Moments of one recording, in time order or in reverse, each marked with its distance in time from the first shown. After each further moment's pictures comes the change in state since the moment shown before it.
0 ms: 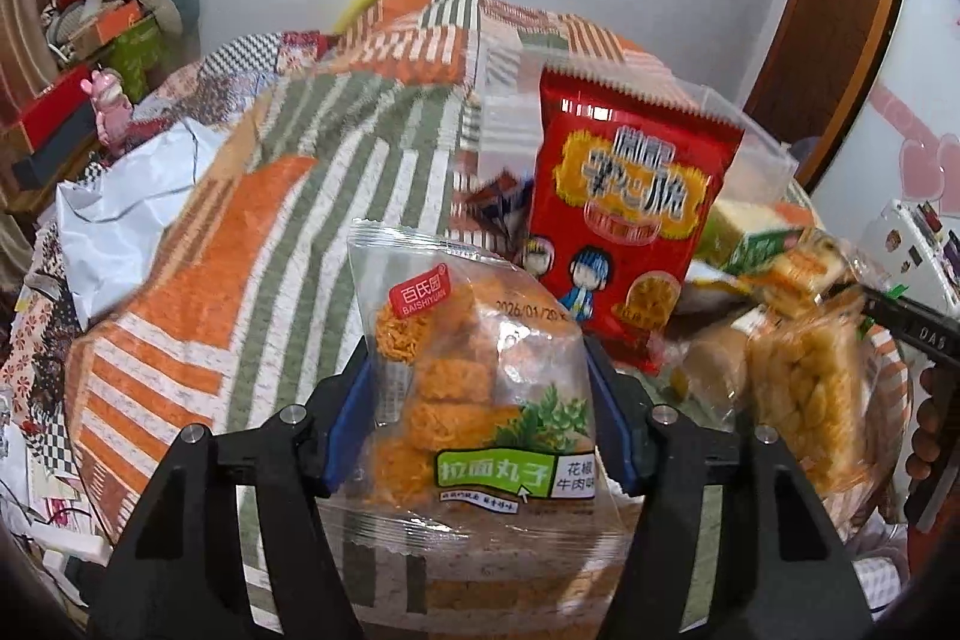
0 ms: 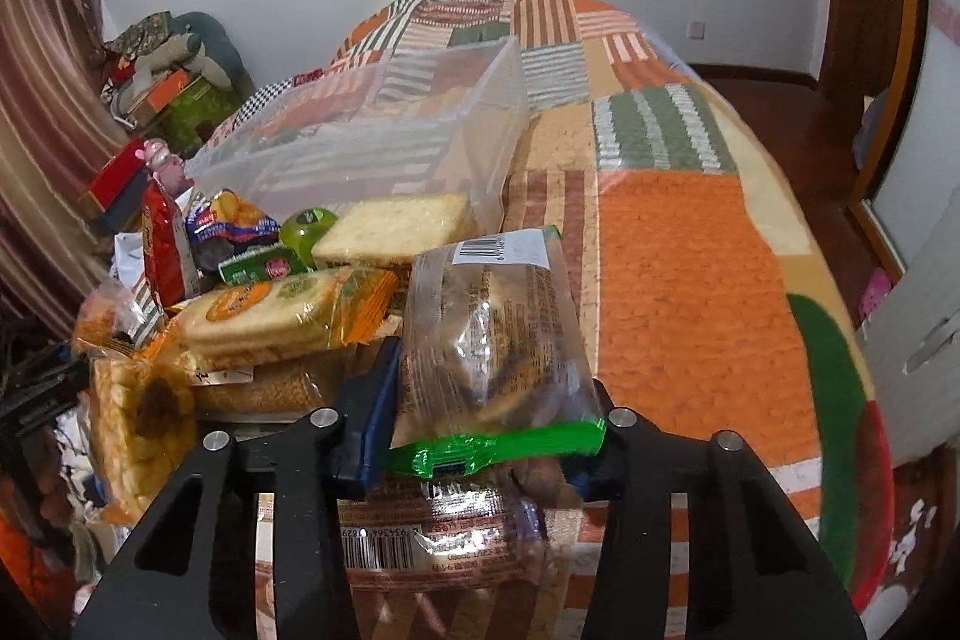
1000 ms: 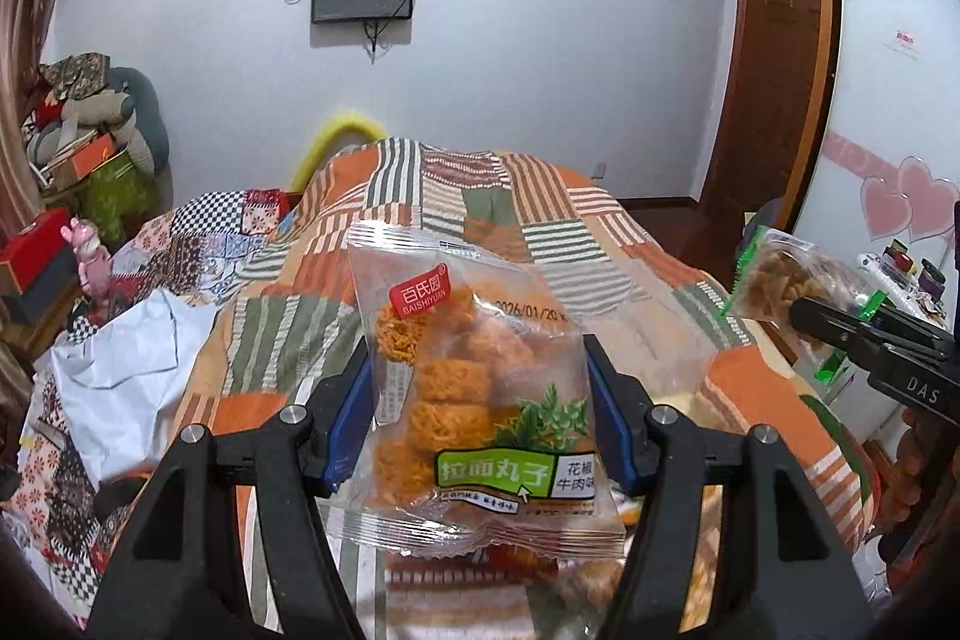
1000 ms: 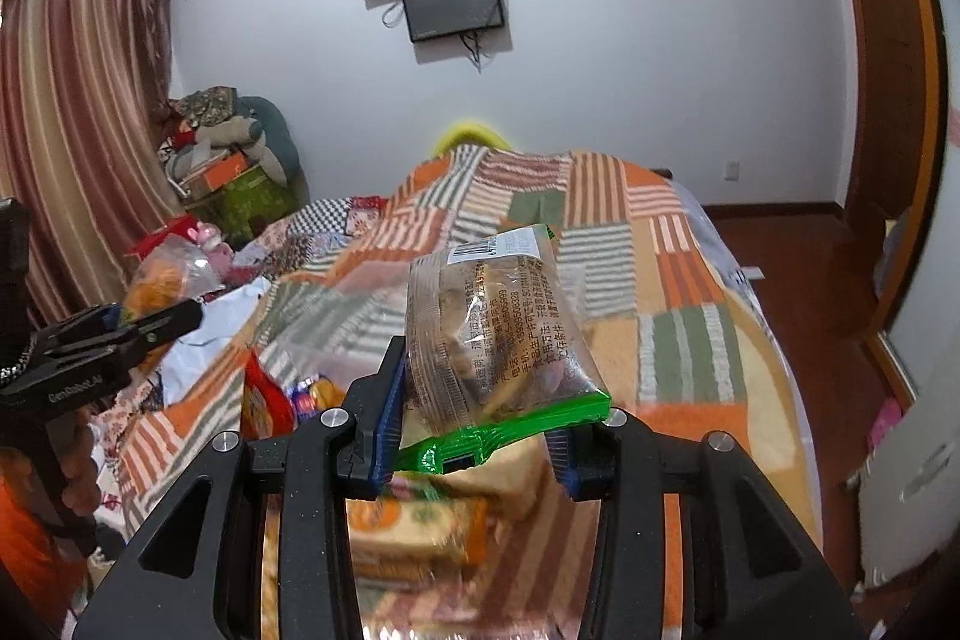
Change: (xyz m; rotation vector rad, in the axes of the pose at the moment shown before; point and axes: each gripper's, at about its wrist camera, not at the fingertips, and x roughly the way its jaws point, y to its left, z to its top) left arm -0.046 -0.056 0.104 0.119 -0.275 -0.053; right arm -0.034 0.041 0.069 -0.121 -0.306 0.074
